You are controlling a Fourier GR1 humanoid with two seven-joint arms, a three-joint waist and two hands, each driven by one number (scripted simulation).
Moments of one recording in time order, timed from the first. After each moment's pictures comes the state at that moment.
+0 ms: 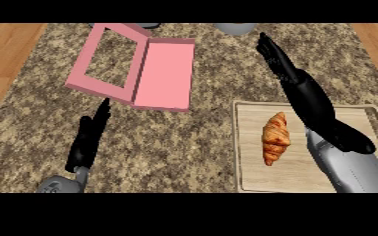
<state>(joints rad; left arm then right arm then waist) -0.09 0.35 -0.33 -1.34 0.15 0.33 0.16 -0.39 -0.39 0.29 -1.56 -0.15 -0.01 -0.24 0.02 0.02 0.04</state>
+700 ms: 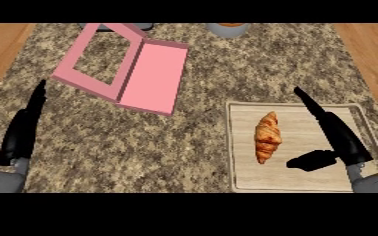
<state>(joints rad) -0.09 0.58 -0.16 -1.33 0.07 0.36 0.08 -0.11 -0.63 0.35 -1.42 0.12 -0.11 -0.04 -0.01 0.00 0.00</state>
